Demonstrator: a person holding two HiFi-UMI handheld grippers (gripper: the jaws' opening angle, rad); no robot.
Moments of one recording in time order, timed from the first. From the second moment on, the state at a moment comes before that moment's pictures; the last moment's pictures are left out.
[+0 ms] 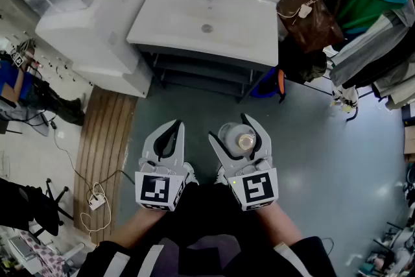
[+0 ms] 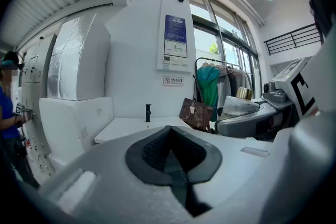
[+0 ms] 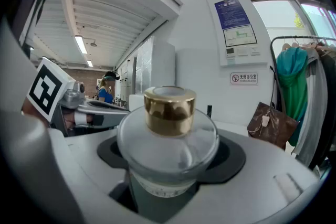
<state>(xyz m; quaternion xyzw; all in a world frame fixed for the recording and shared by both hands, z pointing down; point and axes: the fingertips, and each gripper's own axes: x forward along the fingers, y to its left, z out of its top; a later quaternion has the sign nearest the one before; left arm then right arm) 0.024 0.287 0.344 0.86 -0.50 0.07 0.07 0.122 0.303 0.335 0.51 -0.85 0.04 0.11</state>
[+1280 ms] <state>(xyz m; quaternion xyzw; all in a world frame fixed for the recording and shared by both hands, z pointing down) -0.030 0.273 0.342 0.87 -0.49 0.05 0.06 0.079 0.287 0.333 0.52 -0.84 0.02 0.11</state>
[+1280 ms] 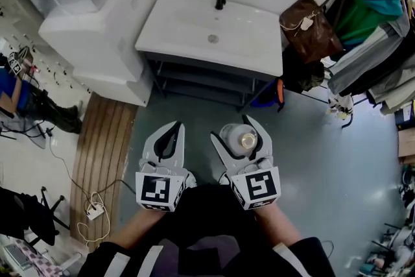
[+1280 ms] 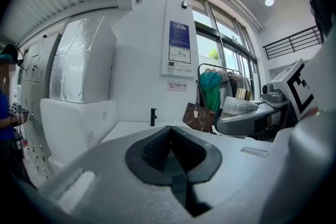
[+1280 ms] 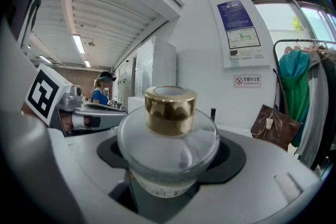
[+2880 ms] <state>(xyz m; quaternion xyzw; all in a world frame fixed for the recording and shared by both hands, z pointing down) -0.051 0.060 0.356 0.81 -0.58 0.09 0.08 0.048 0.052 0.364 0.43 -0.89 0.06 0.12</state>
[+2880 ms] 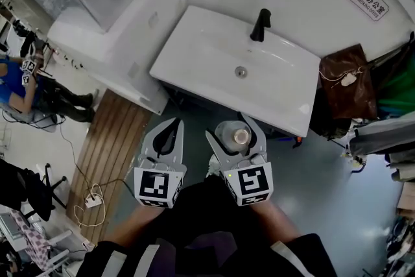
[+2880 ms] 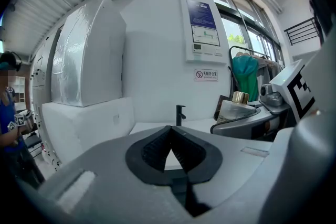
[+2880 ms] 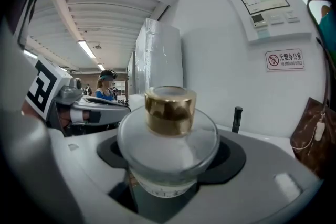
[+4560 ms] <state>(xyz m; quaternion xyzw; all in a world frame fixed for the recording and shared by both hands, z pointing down) -0.096 -0.240 0.428 0.80 -0.58 0.11 0.11 -0.009 -0.252 0.428 0.42 -0.88 0.07 0.19</state>
